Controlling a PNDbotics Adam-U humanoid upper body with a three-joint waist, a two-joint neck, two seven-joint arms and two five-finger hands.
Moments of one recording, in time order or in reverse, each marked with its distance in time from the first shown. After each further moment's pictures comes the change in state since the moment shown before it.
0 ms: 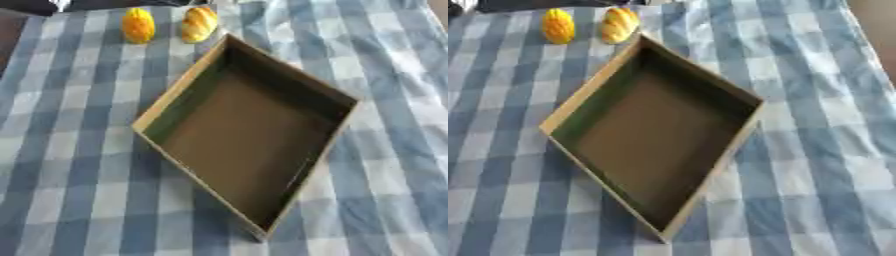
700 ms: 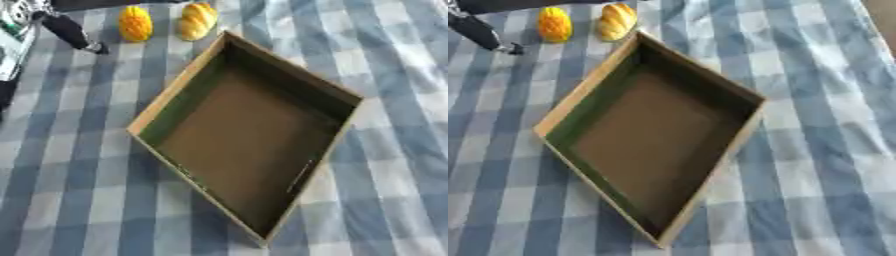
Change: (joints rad) left arm -0.101 -0.083 0.018 0.222 -0.262 -0.060 -0.145; right arm -0.021 0.001 0.006 0.000 -0.001 0.010 0.011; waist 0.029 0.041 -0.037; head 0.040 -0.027
